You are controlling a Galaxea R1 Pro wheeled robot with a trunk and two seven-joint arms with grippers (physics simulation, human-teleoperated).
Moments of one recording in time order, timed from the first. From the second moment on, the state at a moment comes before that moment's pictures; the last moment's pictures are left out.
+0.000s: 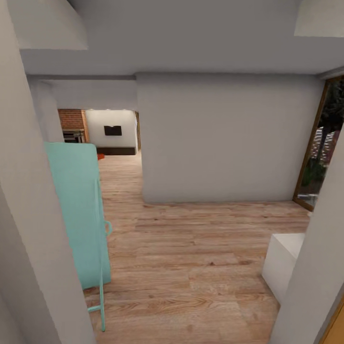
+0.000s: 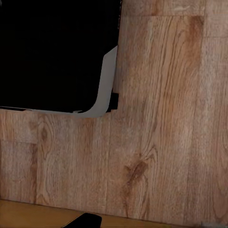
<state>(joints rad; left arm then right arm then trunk) -0.19 0.00 -0.08 0.00 0.31 -0.06 0.11 -0.20 -0.03 -0.01 0.03 0.13 -0.09 -0.03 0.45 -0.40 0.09</state>
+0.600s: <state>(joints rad) -0.19 0.00 -0.08 0.00 0.31 -0.06 0.11 -0.20 -0.03 -0.01 0.03 0.13 -0.09 -0.03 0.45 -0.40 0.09</state>
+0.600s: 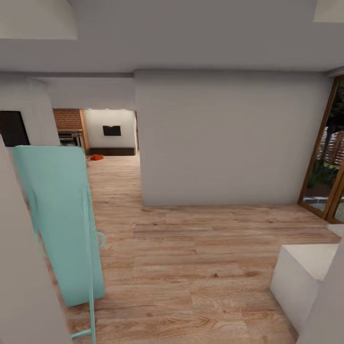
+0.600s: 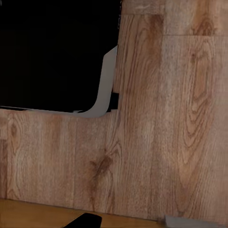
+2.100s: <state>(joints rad) -0.19 0.00 -0.08 0.00 0.31 -0.06 0.11 -0.20 -0.01 -0.01 0.03 0.13 -0.09 -0.03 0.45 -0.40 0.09</state>
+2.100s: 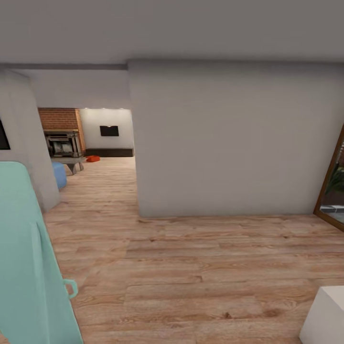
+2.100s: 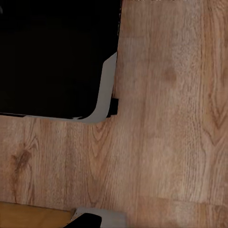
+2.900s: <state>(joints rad) -0.19 0.00 -0.08 0.00 0.31 -0.06 0.11 -0.20 -0.01 -0.01 0.03 0.13 -0.09 -0.03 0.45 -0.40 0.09</state>
